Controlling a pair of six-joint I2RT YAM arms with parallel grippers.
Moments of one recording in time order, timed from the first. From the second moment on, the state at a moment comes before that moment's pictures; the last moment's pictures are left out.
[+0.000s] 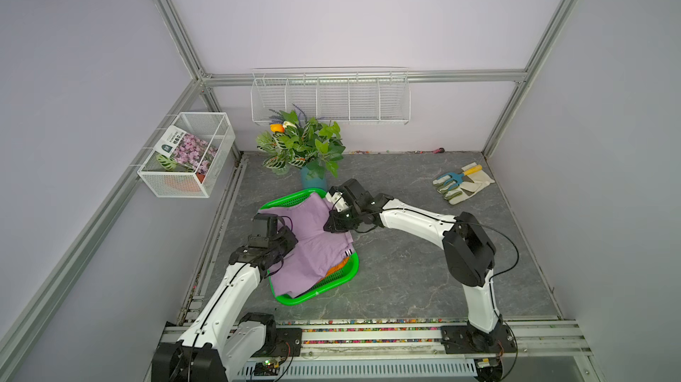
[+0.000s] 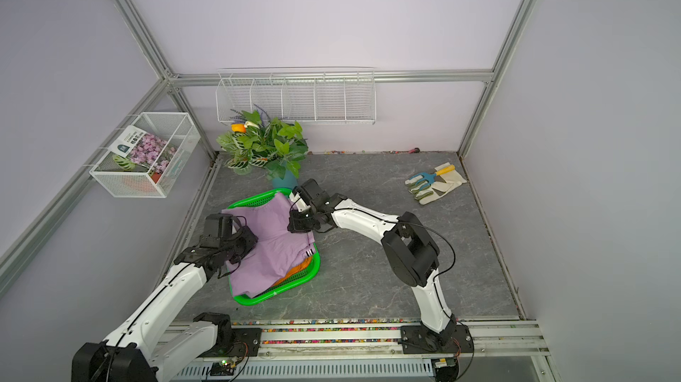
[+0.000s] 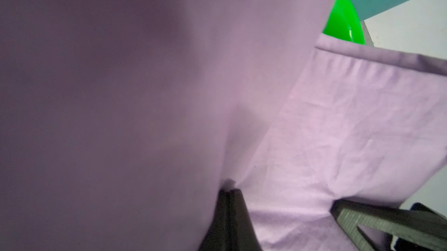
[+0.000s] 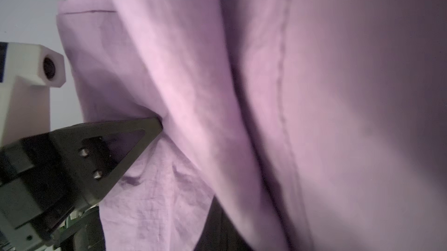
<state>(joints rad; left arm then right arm) -0.17 1.01 0.58 -0.43 0.13 -0.83 0.84 2.06 1.61 -0.44 -0.44 0.61</state>
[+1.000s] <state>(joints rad) -0.16 0.94 0.53 0.05 -0.18 -0.35 0.40 1.46 1.18 -0.37 0.03 0.26</state>
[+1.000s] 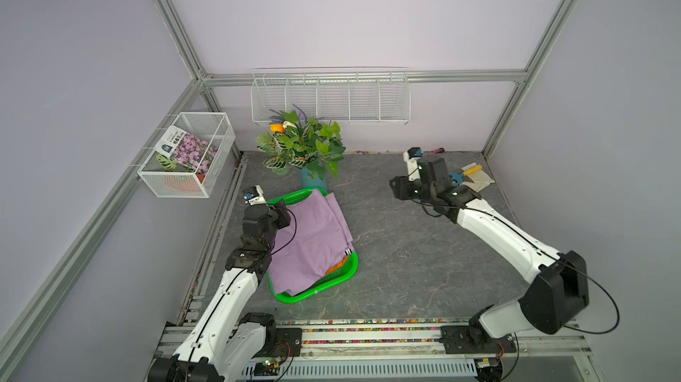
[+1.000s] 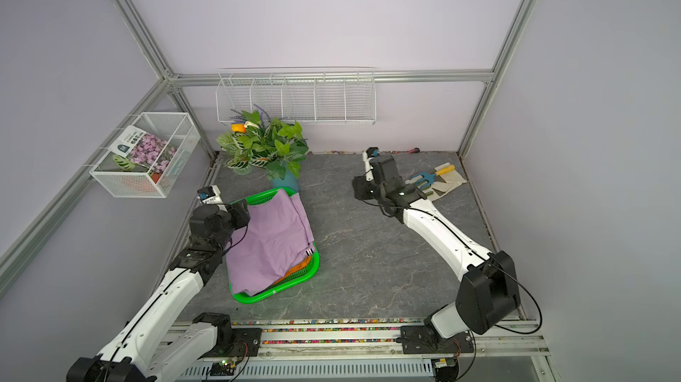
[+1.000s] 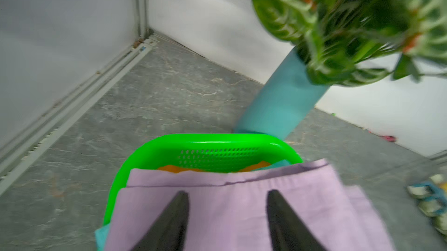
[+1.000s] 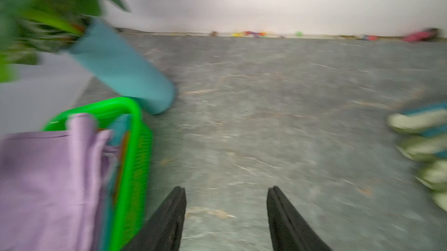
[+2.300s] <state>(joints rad) 0.02 1.48 0.35 0.97 0.07 -0.03 0.04 1.53 0.39 0.71 0.04 -0.04</state>
